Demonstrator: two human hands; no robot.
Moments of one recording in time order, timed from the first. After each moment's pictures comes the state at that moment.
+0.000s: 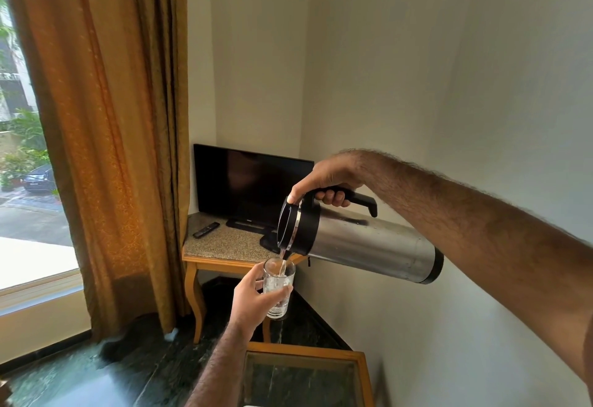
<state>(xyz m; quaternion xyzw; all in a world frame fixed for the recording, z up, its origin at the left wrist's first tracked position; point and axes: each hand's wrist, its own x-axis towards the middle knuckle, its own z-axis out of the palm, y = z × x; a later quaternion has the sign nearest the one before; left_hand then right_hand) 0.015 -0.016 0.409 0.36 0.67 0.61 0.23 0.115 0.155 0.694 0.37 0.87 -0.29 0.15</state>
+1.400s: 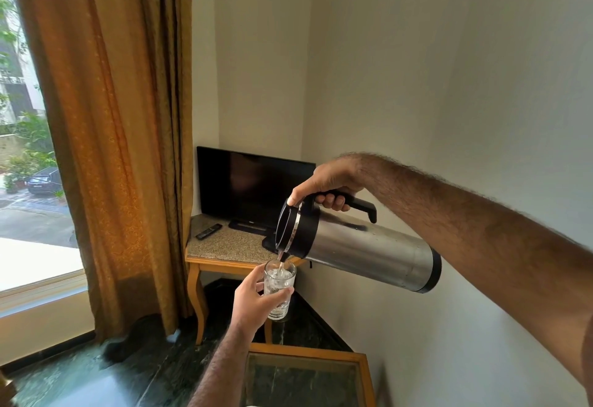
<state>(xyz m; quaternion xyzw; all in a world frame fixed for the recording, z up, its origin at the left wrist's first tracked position) 0.015 -0.020 0.404 0.37 0.66 0.62 0.22 0.118 0.145 0.693 0.37 0.87 -0.30 0.15</state>
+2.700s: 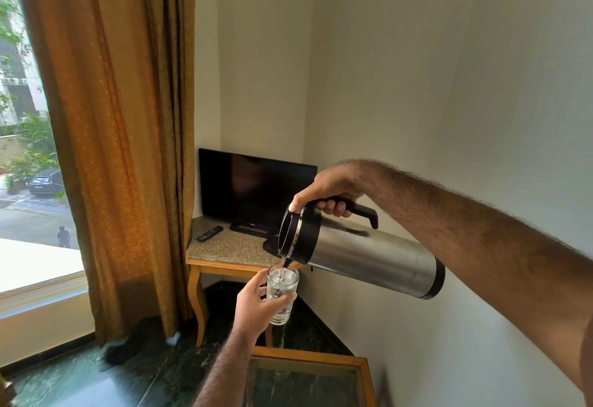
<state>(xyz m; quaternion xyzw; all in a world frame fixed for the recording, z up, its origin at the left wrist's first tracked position) 0.017 -0.023 0.404 0.37 0.67 0.60 0.22 0.113 0.147 0.687 0.38 0.86 -0.30 0.16</state>
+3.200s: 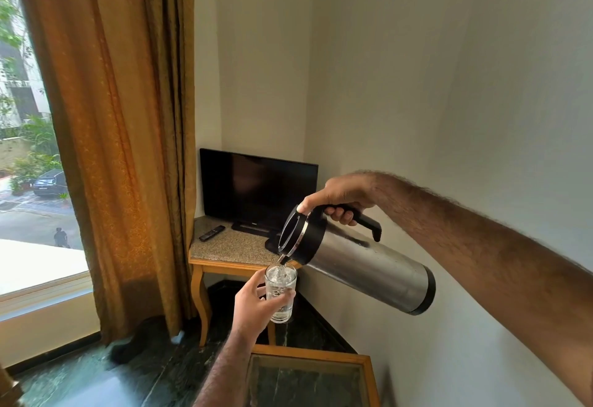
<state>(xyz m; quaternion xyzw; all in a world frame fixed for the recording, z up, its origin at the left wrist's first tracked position) 0.015 -0.028 0.405 0.36 0.67 0.61 0.21 0.134 0.160 0.667 0.35 0.85 -0.37 0.12</state>
